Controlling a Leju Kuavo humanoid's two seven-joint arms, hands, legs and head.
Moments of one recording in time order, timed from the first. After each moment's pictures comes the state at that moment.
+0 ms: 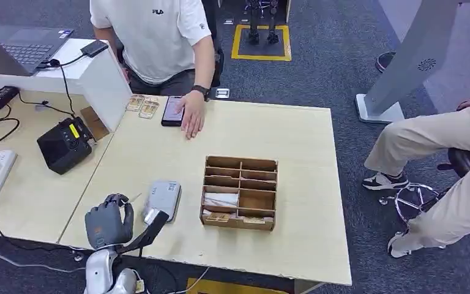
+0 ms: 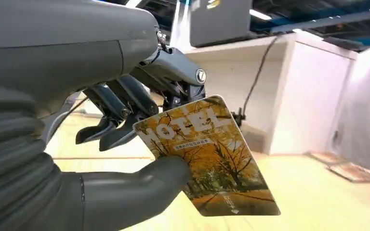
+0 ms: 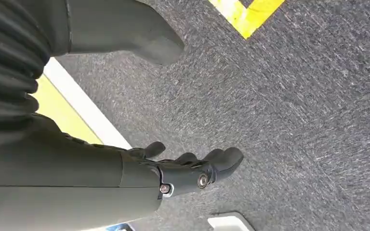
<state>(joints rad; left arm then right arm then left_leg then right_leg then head) -0.02 -0.21 0.23 -1.22 -1.37 0.70 -0.11 -0.05 0.23 -1.37 -0.44 1.02 -0.53 0.03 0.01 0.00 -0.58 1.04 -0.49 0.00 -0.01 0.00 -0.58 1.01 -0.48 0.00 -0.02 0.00</state>
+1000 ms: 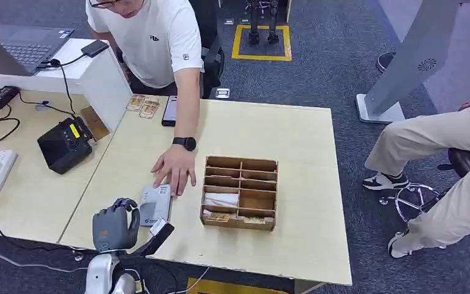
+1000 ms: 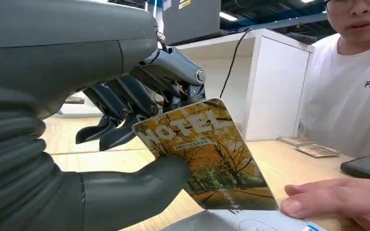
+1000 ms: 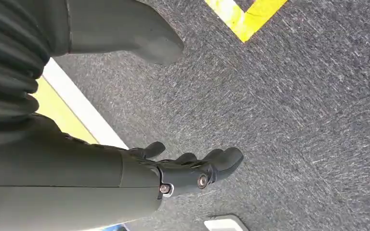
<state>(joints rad) -0.01 -0.21 0.24 -1.19 -1.39 0.70 -0.25 -0.05 0.23 -1.37 -0.44 1.01 -0.51 0.02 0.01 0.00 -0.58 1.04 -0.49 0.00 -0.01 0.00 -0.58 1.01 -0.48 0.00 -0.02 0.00</state>
